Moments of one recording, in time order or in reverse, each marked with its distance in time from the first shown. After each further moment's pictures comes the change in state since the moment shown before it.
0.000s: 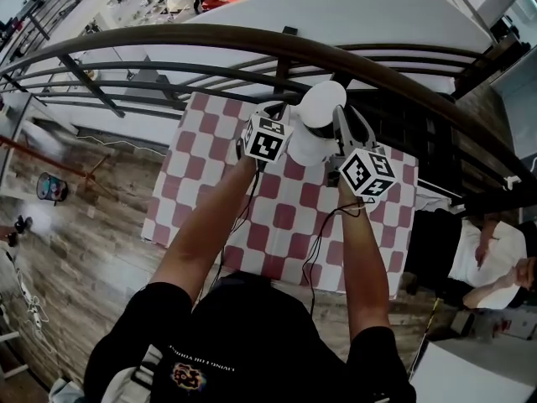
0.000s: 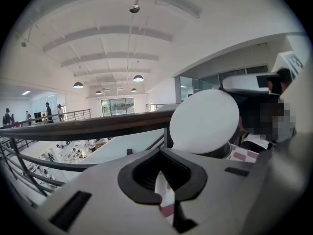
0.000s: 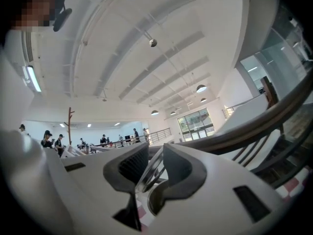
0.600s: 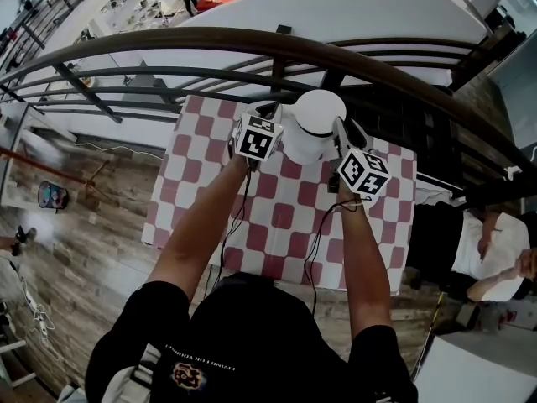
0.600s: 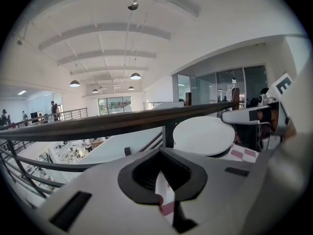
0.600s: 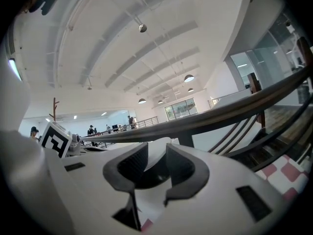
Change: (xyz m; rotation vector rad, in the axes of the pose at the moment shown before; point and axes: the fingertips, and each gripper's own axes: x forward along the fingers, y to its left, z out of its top) left arm 0.003 0.001 -0.002 0.015 0.013 -0.030; right arm -0.017 -0.056 -0.055 0.030 0.152 -0.157
